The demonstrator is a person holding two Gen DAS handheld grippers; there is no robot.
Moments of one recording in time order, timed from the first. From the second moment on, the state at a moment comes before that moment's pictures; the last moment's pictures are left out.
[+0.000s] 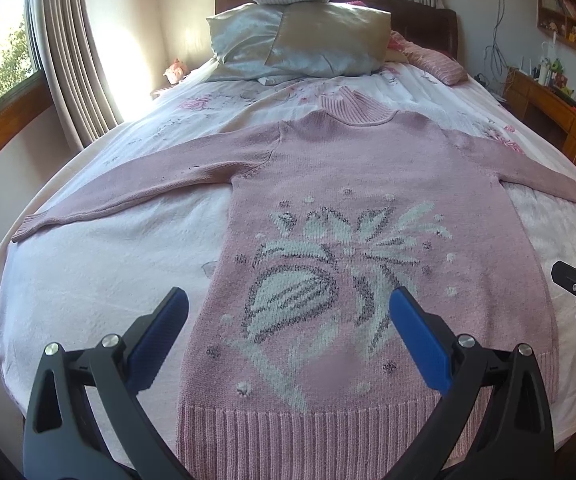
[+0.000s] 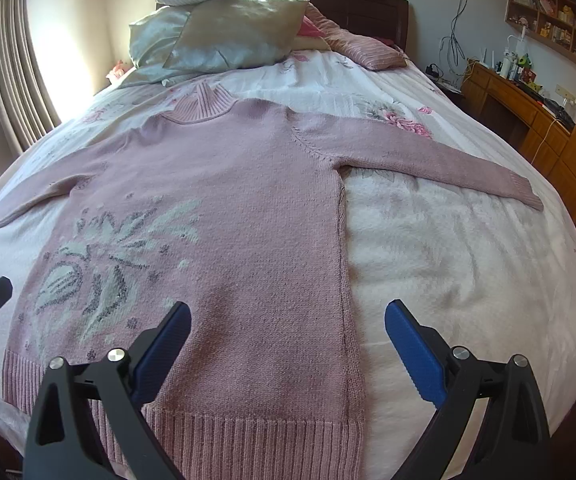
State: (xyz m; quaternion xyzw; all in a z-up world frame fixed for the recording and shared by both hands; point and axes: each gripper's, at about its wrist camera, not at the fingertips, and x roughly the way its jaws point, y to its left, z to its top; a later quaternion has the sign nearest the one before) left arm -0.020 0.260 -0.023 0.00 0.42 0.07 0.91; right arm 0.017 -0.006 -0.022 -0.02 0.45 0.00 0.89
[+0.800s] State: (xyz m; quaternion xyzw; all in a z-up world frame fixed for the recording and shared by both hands) left arm -0.019 0.261 -0.025 0.00 0.42 0.07 0.90; right arm 0.017 -0.003 -0.022 -0.02 0.44 0.00 0.90
